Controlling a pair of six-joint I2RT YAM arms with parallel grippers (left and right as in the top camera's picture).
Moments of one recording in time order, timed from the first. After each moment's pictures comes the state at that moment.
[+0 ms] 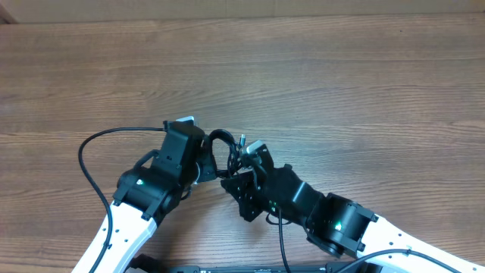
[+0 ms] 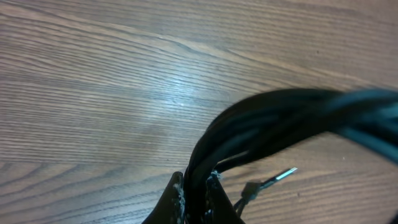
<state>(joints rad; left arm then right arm) -0.47 1.09 0.90 -0.79 -0.03 -0.64 1.03 1.13 0.80 -0.20 -0.04 0.59</state>
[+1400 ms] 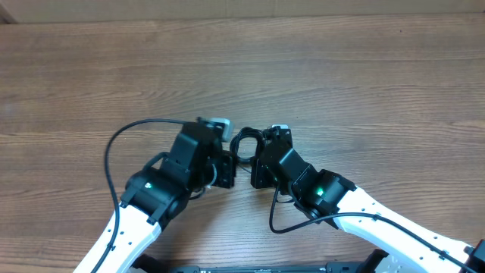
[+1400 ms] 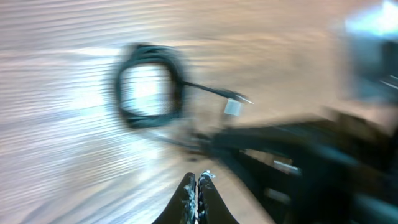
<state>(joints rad) -0.53 1.09 0.89 -0.67 0.18 -0.48 0.84 1.33 0.80 -0.29 0.06 0.77</state>
